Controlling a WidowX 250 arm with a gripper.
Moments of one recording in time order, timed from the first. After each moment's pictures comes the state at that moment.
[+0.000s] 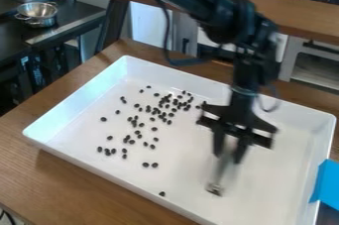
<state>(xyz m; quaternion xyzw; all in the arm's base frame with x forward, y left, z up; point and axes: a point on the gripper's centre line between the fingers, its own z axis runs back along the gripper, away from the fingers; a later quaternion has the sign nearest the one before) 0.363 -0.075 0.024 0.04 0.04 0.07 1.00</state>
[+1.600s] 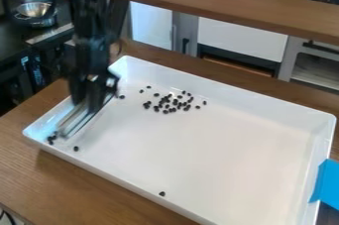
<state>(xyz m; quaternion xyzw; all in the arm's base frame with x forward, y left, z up) 0.325 0.126 0.054 0.03 0.02 0.07 1.00</state>
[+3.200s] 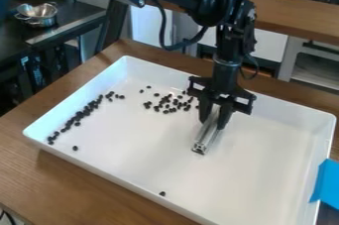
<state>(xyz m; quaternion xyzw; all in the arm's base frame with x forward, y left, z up) 0.420 -0.044 0.026 0.02 0.00 0.05 1.00</state>
